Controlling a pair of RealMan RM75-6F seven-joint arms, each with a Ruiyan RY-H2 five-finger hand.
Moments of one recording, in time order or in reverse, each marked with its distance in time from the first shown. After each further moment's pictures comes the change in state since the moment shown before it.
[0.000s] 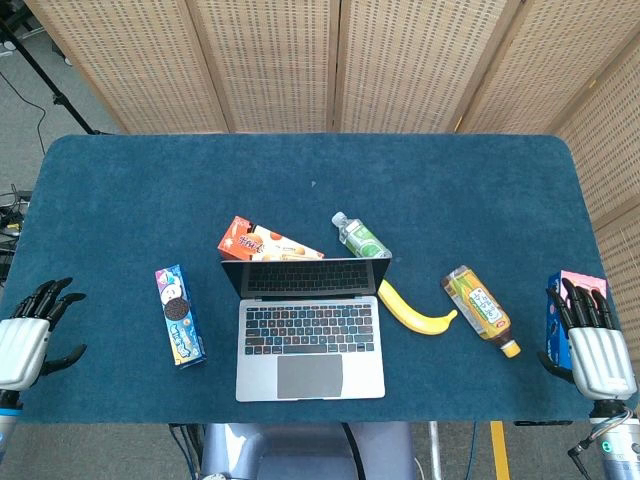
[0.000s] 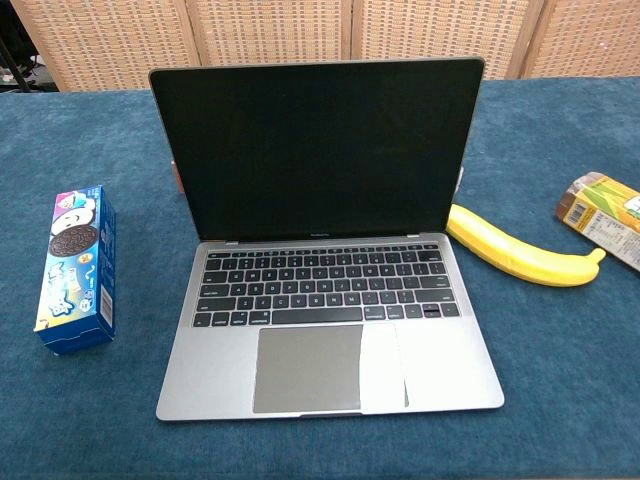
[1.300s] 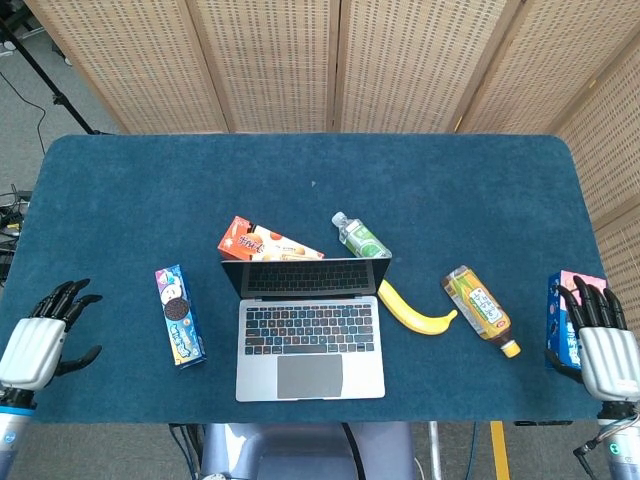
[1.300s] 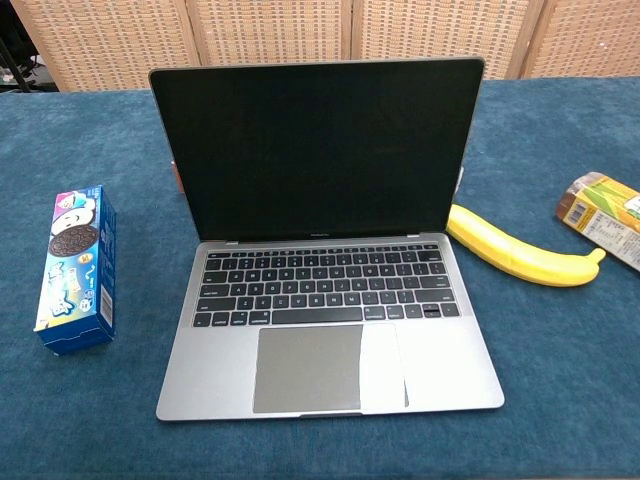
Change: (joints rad) left arm -0.025 -0.019 0.003 -0.026 0.031 -0.015 0.012; right arm -0.016 0.016 0.012 -0.005 0.005 0.038 0.029
